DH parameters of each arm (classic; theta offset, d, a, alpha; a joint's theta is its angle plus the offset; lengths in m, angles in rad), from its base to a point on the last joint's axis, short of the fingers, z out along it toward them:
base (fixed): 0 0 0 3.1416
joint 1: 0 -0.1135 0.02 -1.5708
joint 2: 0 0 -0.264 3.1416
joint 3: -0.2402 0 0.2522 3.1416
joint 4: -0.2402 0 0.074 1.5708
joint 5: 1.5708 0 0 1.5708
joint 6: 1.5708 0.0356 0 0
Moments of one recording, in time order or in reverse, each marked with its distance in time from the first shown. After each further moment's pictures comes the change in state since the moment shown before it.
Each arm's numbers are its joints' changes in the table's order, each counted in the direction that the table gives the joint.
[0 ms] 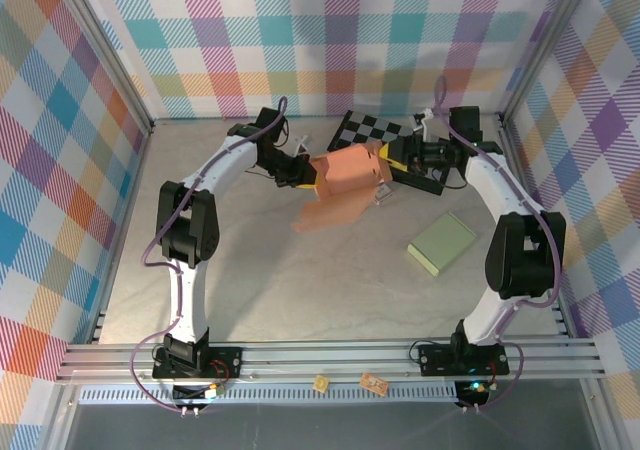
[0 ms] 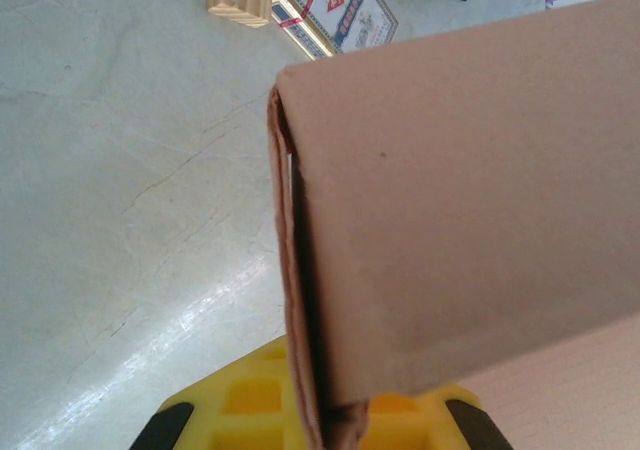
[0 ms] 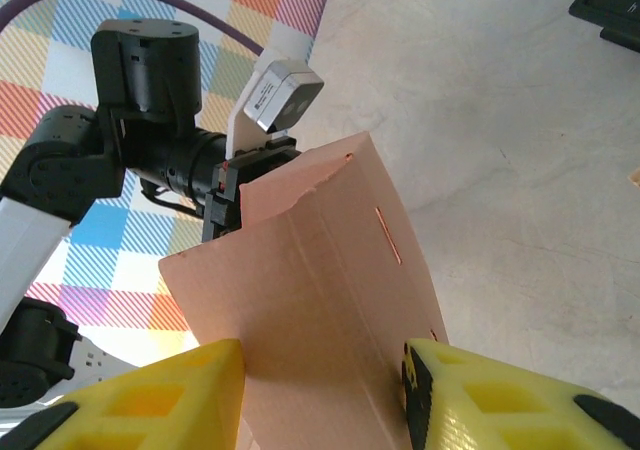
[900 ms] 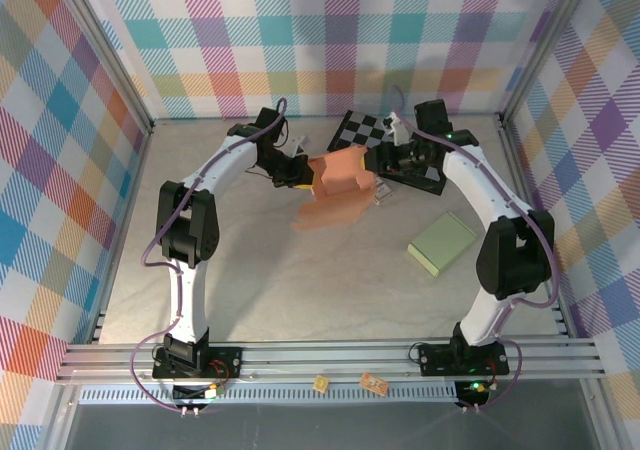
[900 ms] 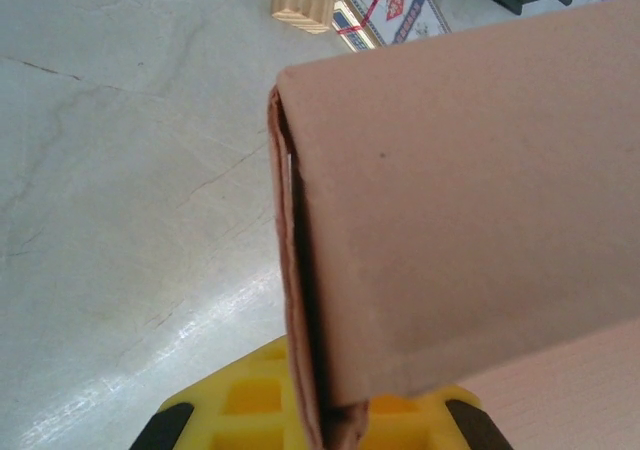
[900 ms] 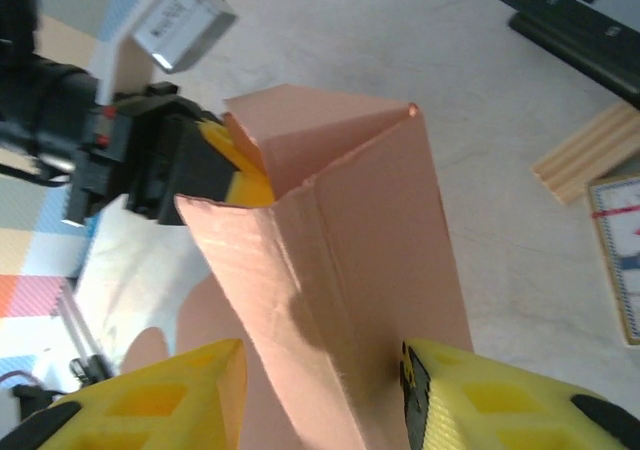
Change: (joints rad) left arm 0.008 0.000 0.000 -0.003 -0.090 -0.031; right arm -0.191 -0.019 -0.137 -0.236 0.433 -0.200
